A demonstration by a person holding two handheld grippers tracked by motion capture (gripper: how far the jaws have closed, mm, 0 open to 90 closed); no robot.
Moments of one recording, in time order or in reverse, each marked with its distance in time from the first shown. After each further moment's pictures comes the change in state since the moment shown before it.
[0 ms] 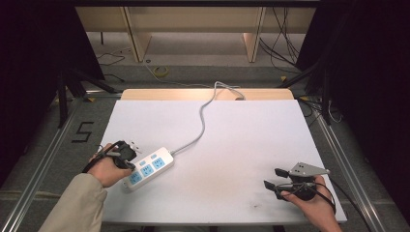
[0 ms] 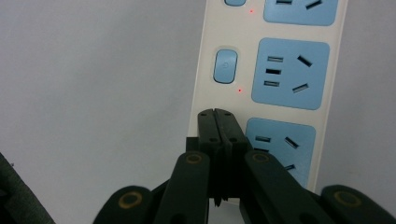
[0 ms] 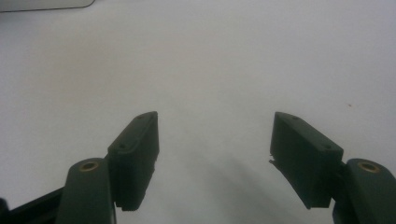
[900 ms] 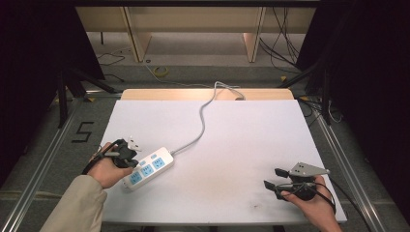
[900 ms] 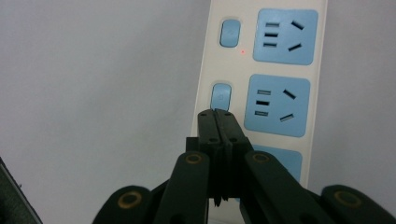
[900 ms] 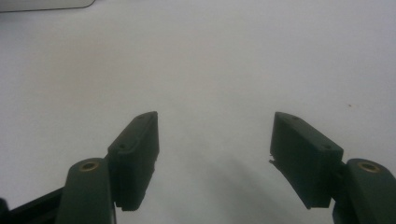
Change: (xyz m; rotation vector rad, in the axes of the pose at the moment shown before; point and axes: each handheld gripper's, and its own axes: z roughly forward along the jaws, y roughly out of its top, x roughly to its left) left arm -0.004 0.002 -0.008 -0.131 0.017 -0.007; right arm 0.000 0.000 0.000 0.000 0.000 0.000
